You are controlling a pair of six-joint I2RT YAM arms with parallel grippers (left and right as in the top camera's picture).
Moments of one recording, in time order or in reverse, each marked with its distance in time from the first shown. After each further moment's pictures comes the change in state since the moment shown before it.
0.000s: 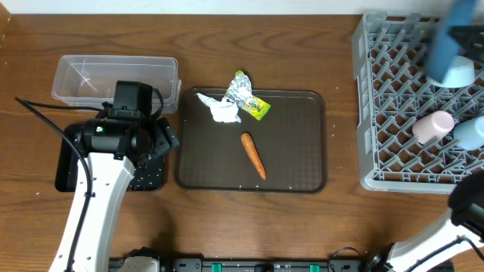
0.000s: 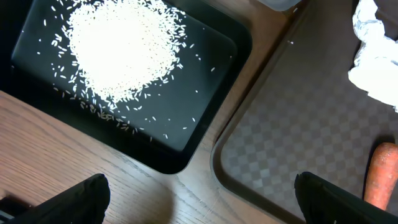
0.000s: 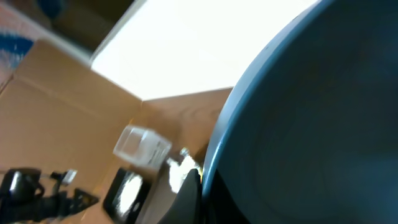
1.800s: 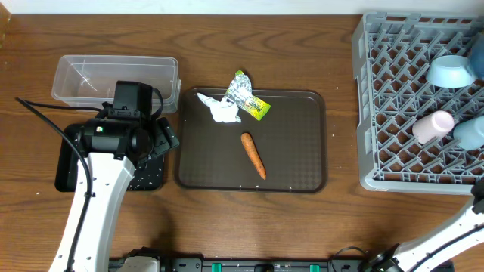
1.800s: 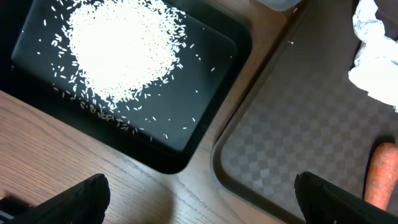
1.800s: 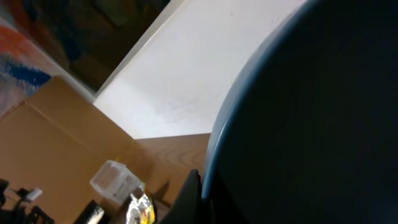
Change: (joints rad) left arm 0.000 0.000 0.000 0.000 0.000 0.000; right arm -0.173 0.224 -0.322 1.490 -0.245 0.835
